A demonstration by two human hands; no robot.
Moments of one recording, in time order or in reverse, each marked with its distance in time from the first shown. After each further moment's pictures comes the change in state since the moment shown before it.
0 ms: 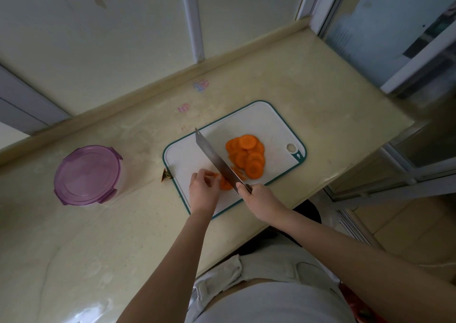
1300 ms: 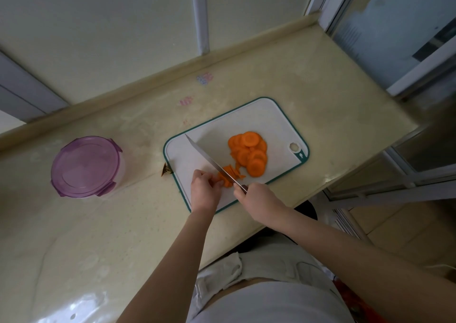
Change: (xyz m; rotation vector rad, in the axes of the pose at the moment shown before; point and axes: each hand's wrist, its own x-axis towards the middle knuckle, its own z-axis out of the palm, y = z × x) left_hand 0.000 -0.004 0.001 0.071 -0.039 0.036; right_hand 0.000 -0.011 0.001 -0.258 -0.052 0.016
